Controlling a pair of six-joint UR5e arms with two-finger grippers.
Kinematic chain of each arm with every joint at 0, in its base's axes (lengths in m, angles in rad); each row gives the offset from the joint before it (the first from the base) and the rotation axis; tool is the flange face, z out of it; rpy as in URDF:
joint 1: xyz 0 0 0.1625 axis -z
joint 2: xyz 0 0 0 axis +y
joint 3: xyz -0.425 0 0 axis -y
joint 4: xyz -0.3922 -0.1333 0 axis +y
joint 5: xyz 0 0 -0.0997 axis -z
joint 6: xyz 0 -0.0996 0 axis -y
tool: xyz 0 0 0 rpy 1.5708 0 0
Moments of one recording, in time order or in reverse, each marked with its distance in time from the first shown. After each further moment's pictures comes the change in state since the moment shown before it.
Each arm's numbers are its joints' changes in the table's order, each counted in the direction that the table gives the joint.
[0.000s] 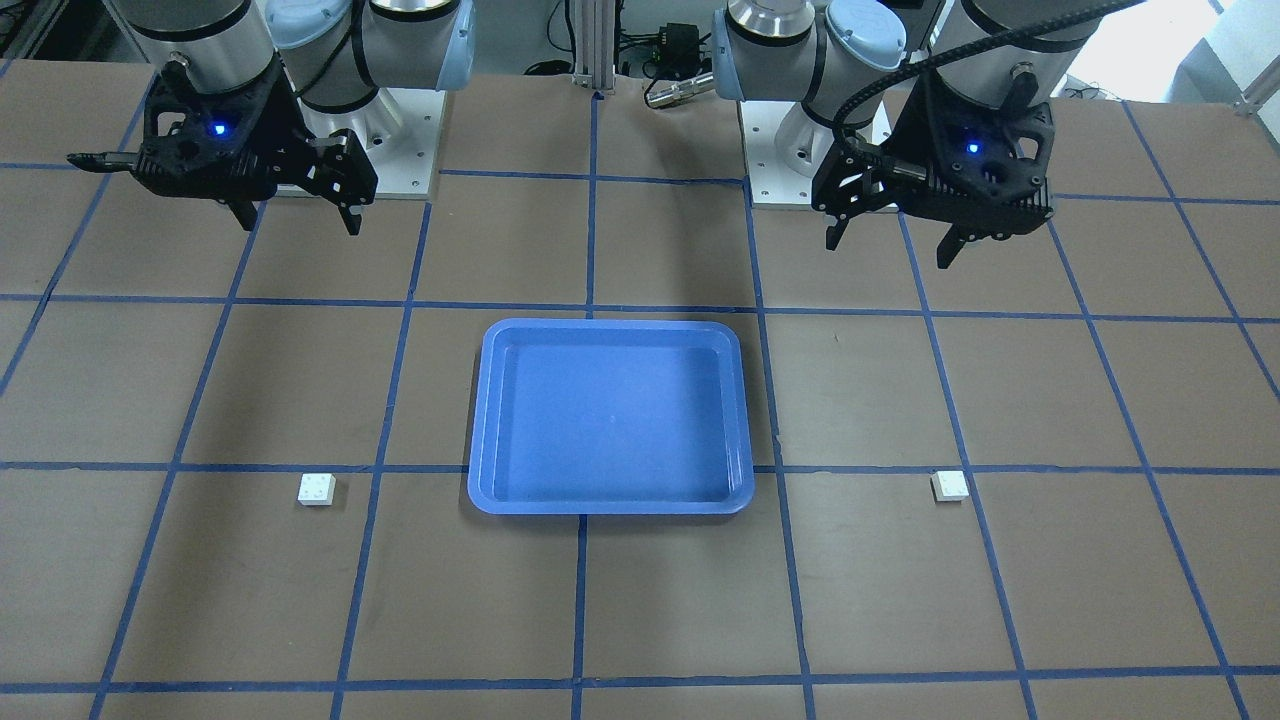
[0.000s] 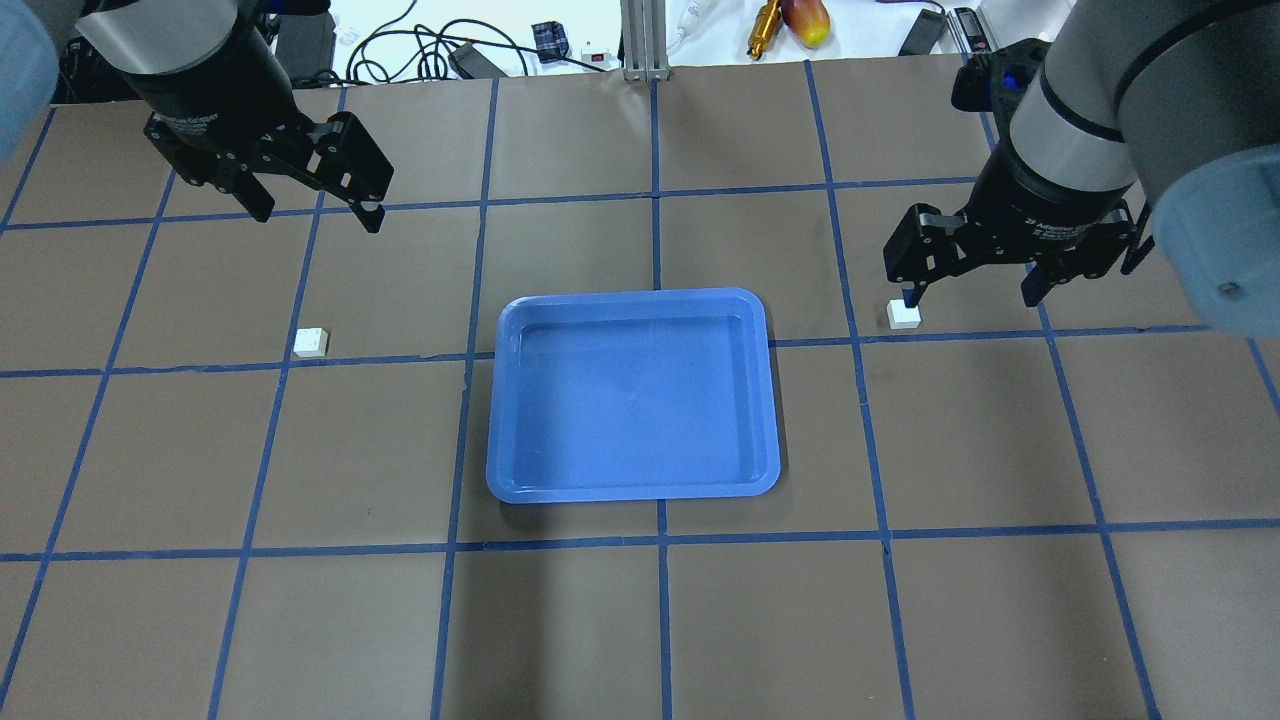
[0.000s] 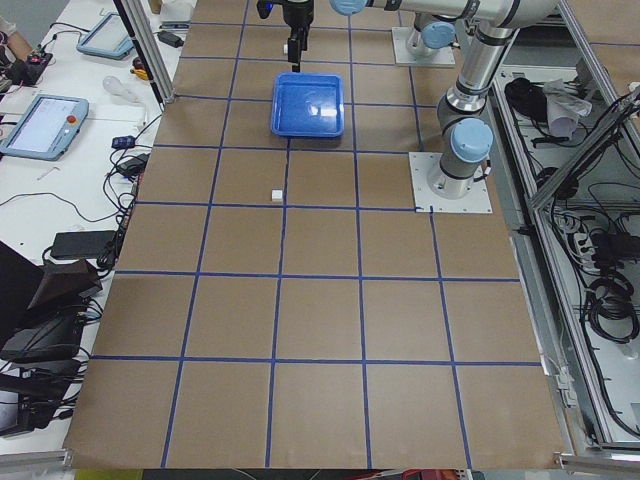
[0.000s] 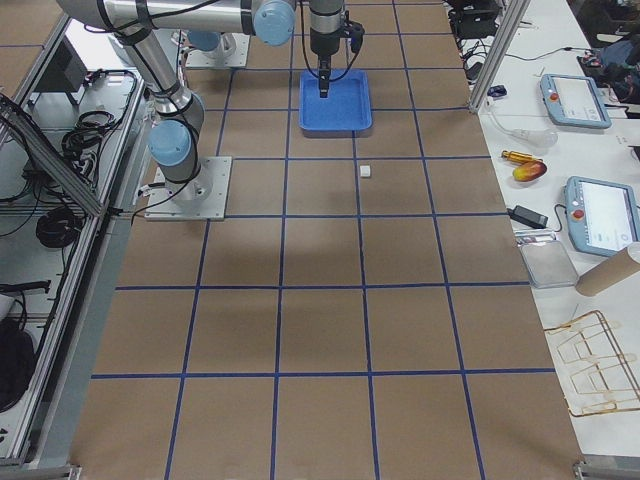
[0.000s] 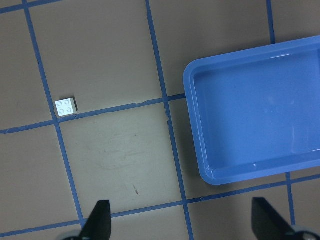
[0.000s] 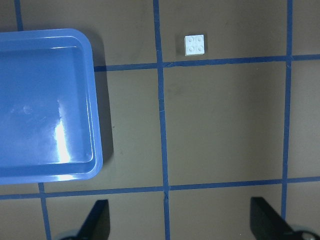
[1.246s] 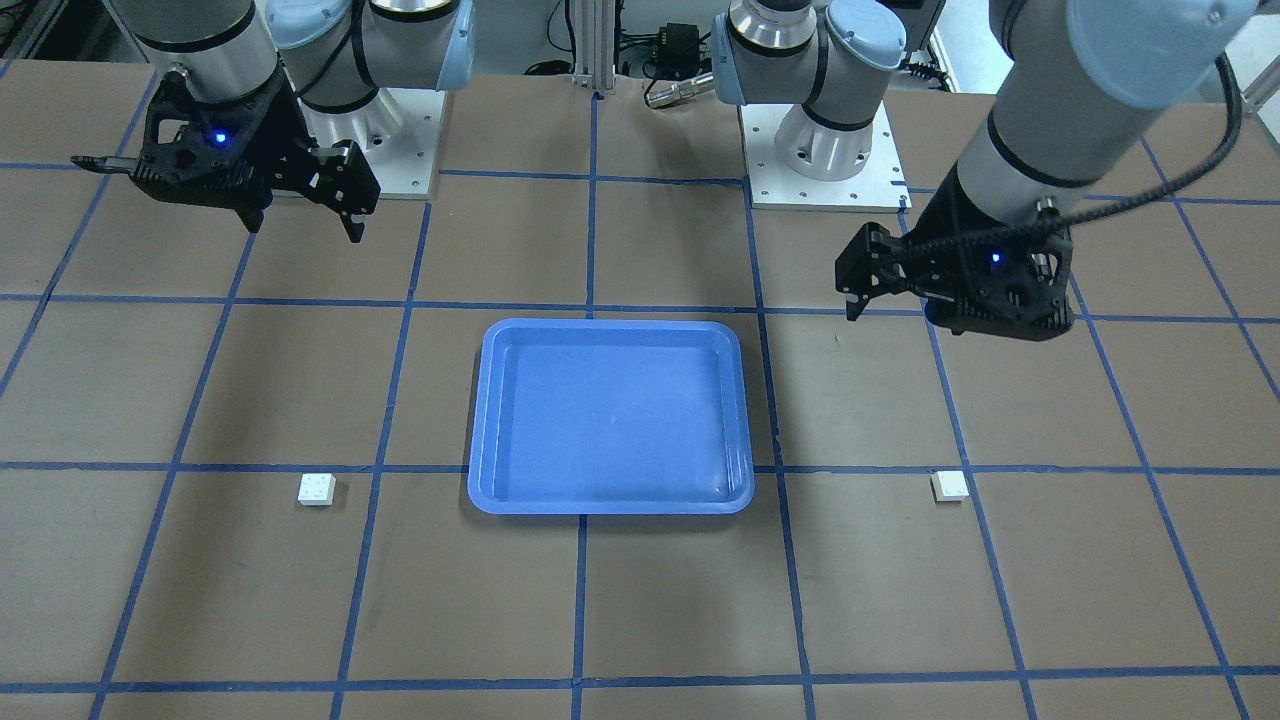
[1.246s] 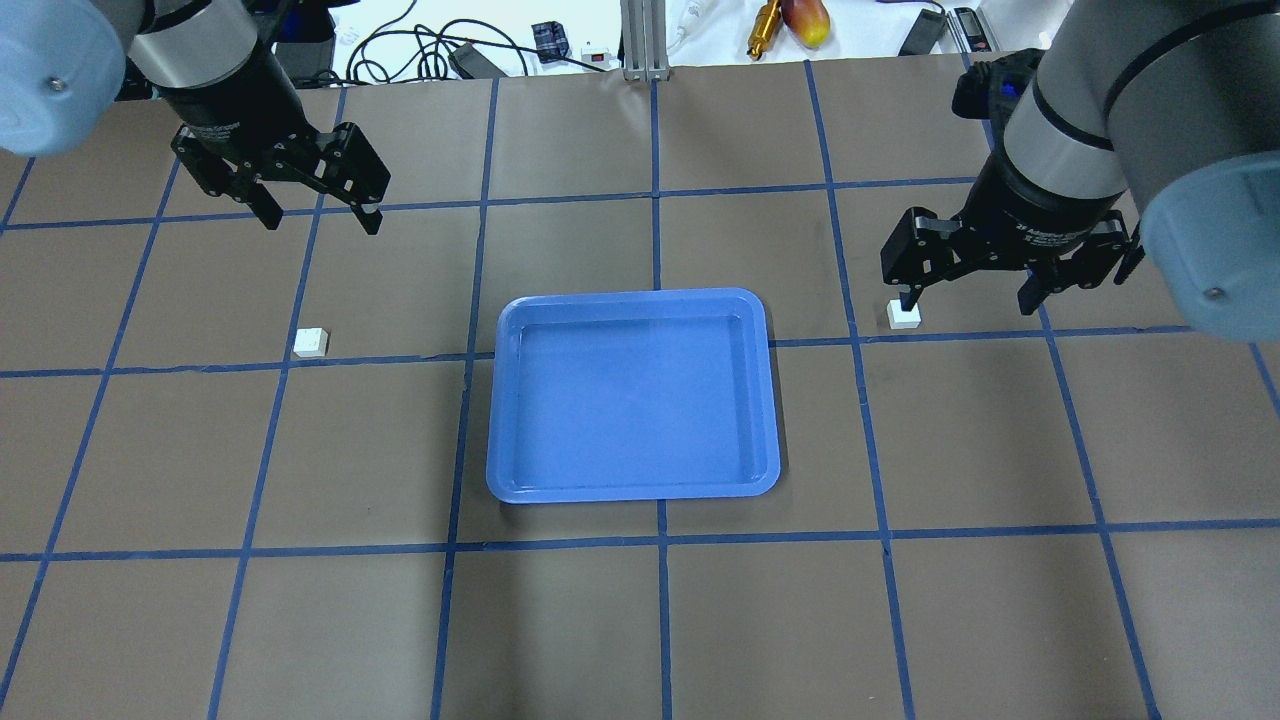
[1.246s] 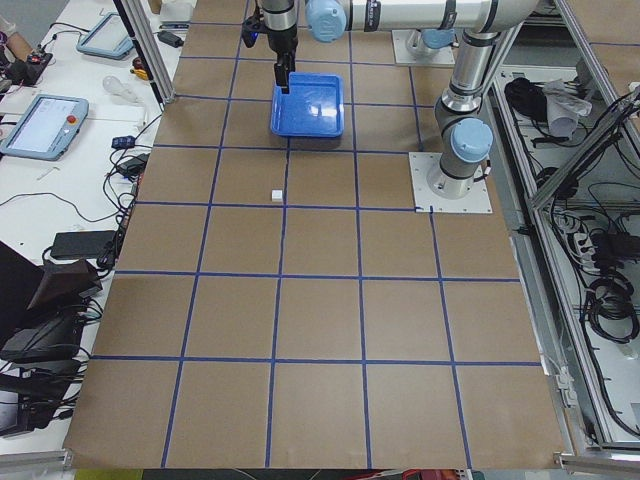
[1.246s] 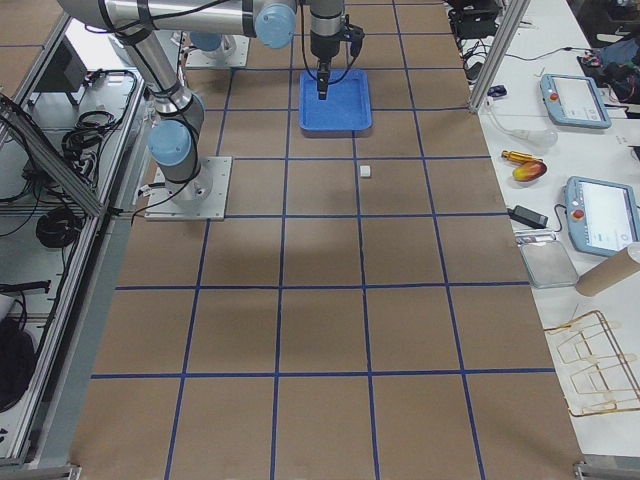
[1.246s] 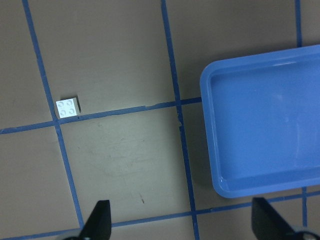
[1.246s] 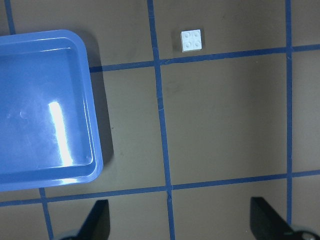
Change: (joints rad) left arm -0.079 0.138 -0.005 -0.062 -0.001 0.016; right arm 0.002 -0.010 0.017 0.010 -0.001 0.034
